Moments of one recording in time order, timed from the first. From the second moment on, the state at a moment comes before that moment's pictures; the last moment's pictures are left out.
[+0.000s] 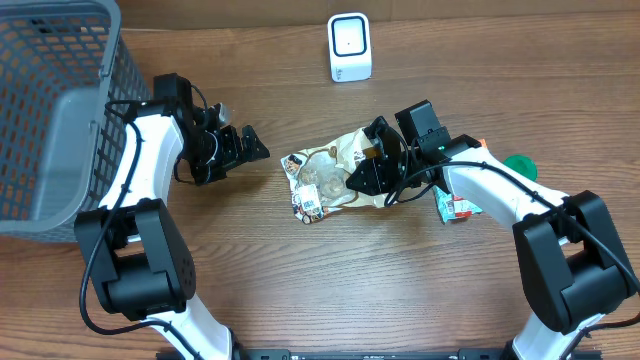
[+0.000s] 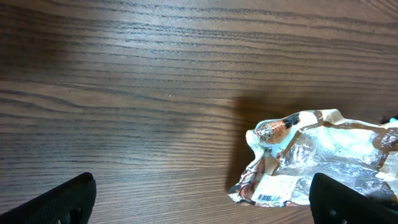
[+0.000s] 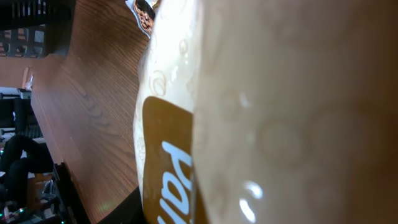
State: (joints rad) left arm 0.16 1.90 1.44 -1.02 0.41 -0.13; right arm 0.44 1.88 1.16 -0.38 -0.68 0.24
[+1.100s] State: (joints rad) left arm 0.16 1.90 1.44 -1.01 0.41 -0.12; right arm 0.44 1.88 1.17 -0.39 -0.69 0.25
